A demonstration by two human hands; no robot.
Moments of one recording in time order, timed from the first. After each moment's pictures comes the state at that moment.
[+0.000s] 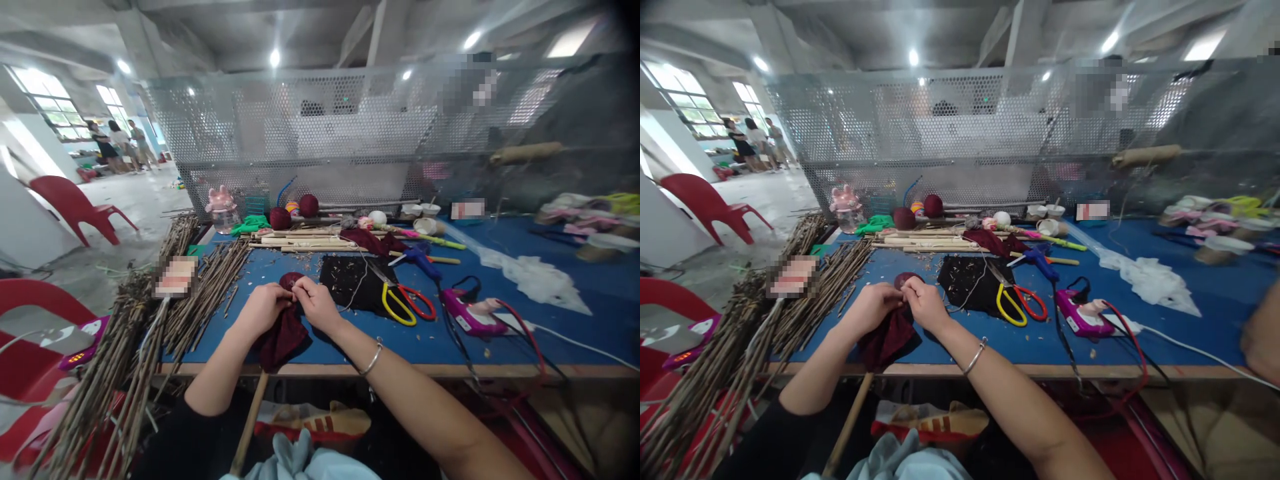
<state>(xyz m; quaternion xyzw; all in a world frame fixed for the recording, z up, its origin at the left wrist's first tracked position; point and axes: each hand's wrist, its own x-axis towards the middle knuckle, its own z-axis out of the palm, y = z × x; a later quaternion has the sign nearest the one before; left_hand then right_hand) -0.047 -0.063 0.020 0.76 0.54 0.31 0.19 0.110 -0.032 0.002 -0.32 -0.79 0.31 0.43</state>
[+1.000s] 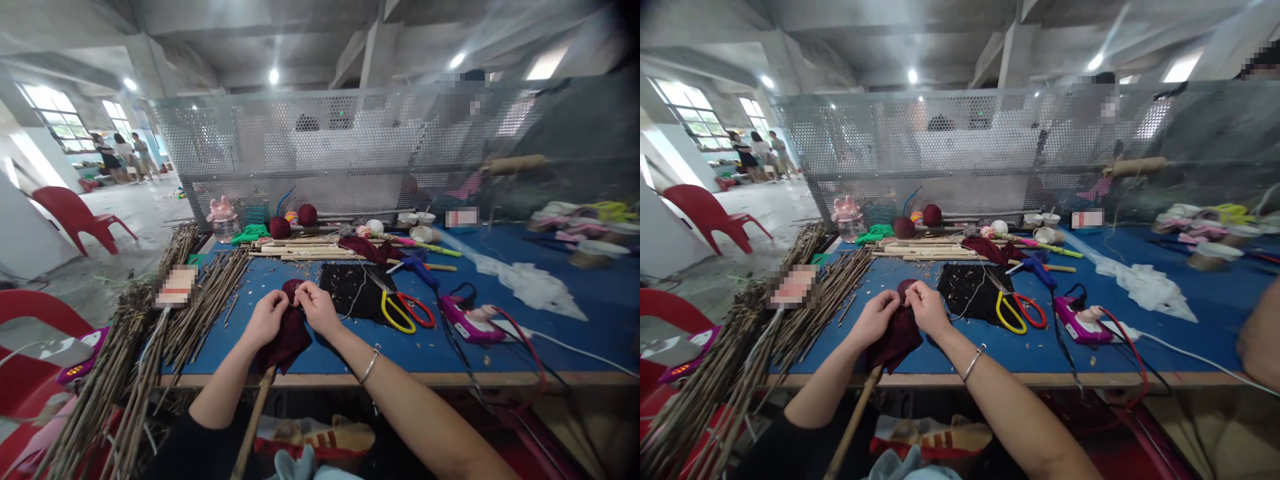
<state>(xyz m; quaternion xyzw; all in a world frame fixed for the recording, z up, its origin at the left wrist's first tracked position) -0.034 -0.064 0.004 0.64 0.56 0.44 0.29 0.108 -0.027 0.000 -0.36 -0.74 0.33 0.45</state>
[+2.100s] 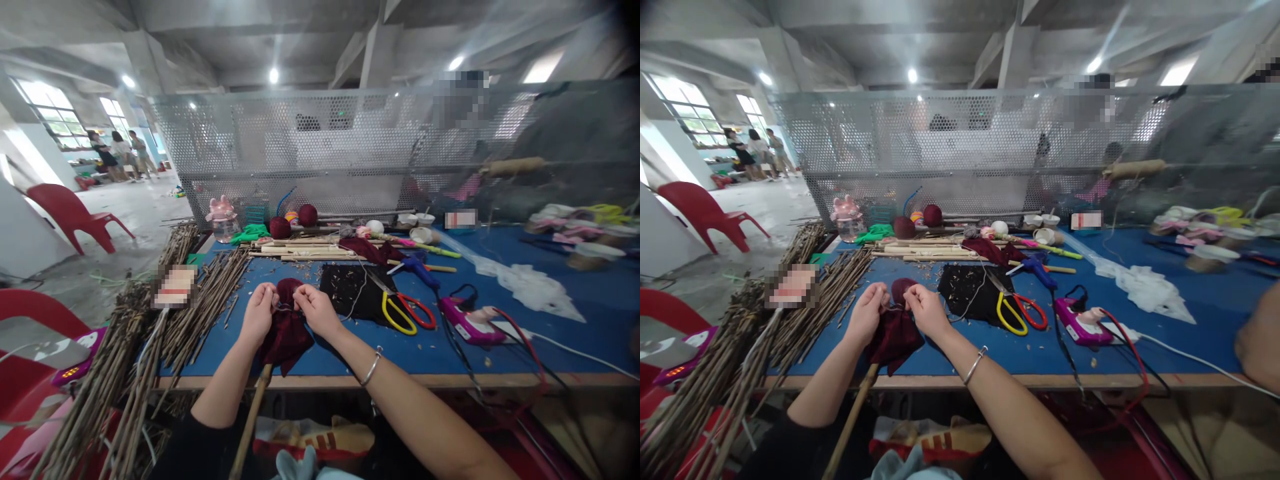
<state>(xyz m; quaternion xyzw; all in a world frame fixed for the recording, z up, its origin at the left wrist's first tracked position) -0.038 -0.056 -0.001 0.46 0.47 0.62 0.43 0.104 -0.026 -0.003 -0.36 -0.73 0.38 0.44</state>
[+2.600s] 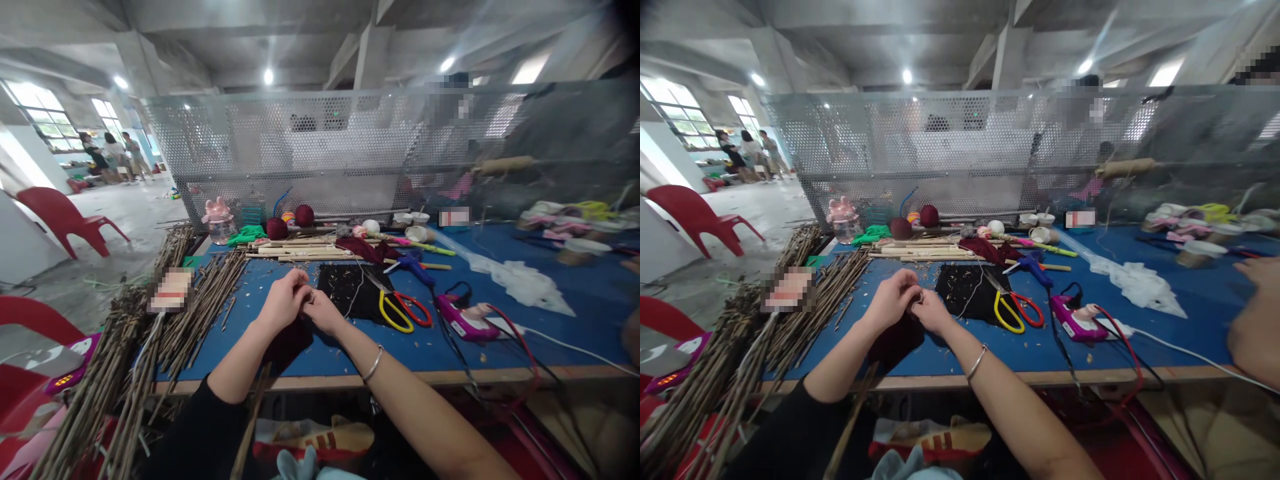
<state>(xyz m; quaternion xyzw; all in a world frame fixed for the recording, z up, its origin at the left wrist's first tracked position) -0.007 -0.039 0.039 0.73 0.50 0.43 0.20 0.111 -0.012 -0.011 -0.30 -0.65 0.57 0.42</state>
